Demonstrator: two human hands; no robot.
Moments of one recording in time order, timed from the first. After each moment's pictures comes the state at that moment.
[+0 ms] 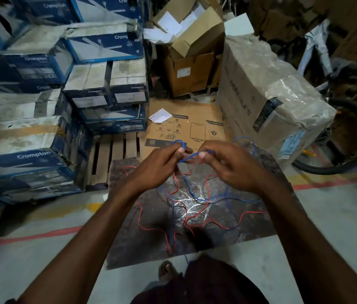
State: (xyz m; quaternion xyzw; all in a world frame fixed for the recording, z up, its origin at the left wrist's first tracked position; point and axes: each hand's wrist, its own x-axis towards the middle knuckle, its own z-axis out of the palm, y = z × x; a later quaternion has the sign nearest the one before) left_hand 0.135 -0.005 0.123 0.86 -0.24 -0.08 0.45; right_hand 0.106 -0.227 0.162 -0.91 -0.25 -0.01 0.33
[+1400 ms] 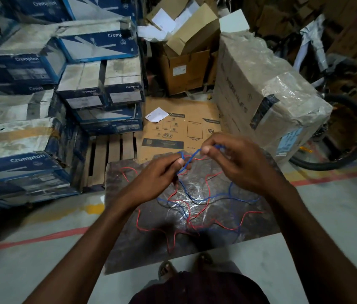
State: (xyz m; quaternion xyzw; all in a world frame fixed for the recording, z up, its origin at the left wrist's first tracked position) left_hand 0.123 -0.006 0.120 0.83 -0.25 -0.11 0.49; right_hand 0.101 -0.234 0.177 -0.90 -0.21 -0.09 0.36
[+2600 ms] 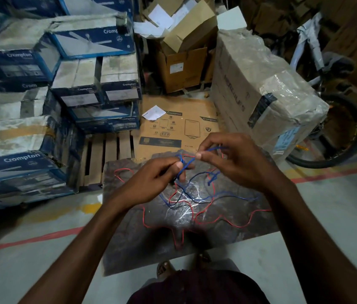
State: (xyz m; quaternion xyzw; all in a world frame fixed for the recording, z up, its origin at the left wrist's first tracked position) left_hand 0.120 0.003 0.132 0.80 -0.28 -0.13 0.51; right_hand 0.109 -0.227 0.182 -0.90 -0.22 -0.05 0.38
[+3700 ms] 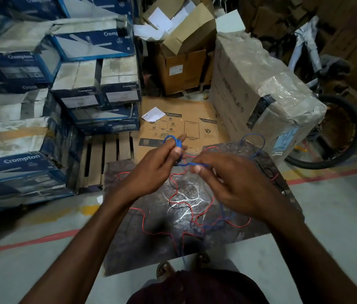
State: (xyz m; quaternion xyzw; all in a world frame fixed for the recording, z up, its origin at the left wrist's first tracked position) left_hand 0.131 -0.001 0.136 0.82 -0.27 -0.06 0.50; right_hand 0.064 -0.205 0.190 -0.93 -0.24 -0.07 0.28
